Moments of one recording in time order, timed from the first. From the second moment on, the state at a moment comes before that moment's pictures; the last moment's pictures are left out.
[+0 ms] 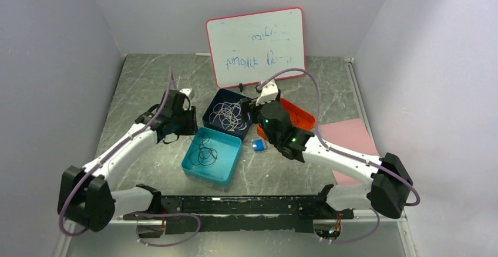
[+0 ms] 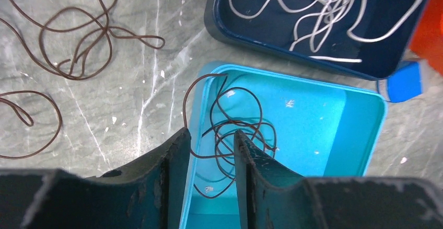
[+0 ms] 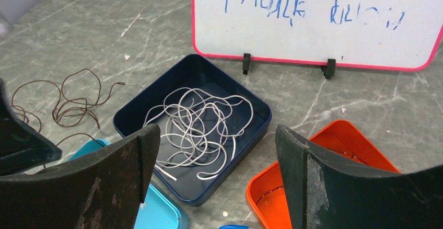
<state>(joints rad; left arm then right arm) -0.40 1.24 0.84 -0.54 0.01 -0.33 0.93 1.26 0.84 0.22 0.57 0.14</state>
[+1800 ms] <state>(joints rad) -0.72 1.34 0.76 -0.33 0.14 -0.47 0.92 1.30 0.85 0.21 0.51 0.16</state>
